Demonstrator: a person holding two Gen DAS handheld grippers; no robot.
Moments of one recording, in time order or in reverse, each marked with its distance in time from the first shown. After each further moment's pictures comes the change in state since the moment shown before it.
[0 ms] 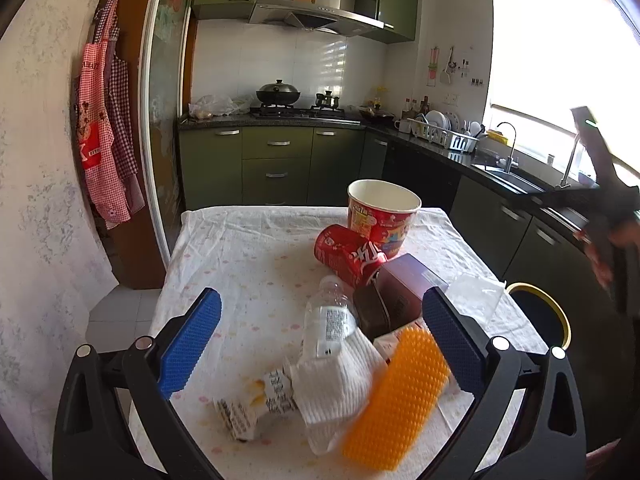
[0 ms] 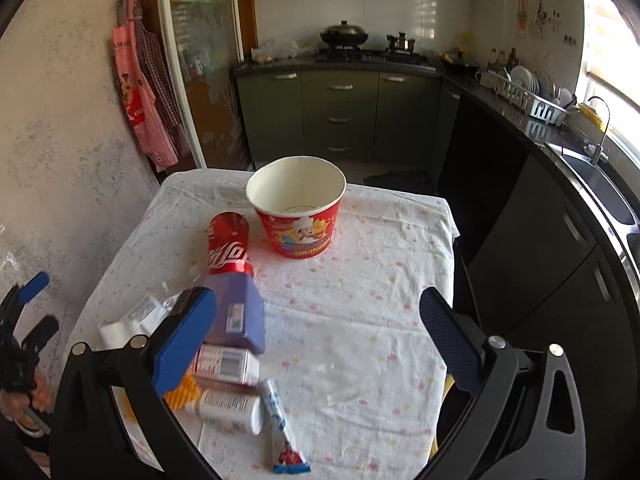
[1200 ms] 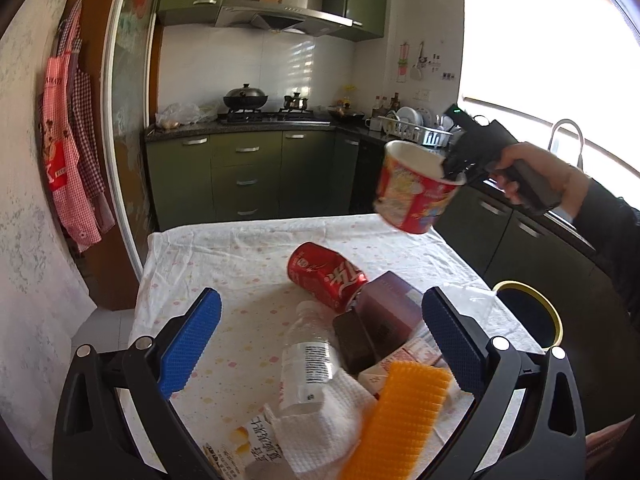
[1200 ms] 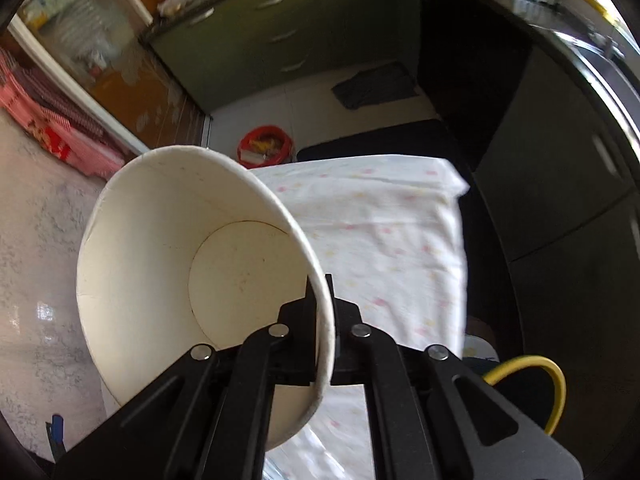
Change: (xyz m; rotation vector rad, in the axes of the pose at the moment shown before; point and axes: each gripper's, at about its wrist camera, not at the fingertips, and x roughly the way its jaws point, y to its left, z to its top) left arm 0.031 -0.013 0.021 0.077 -0.014 -0.101; right arm 0.108 -0.122 0.105 0.322 0.330 0.011
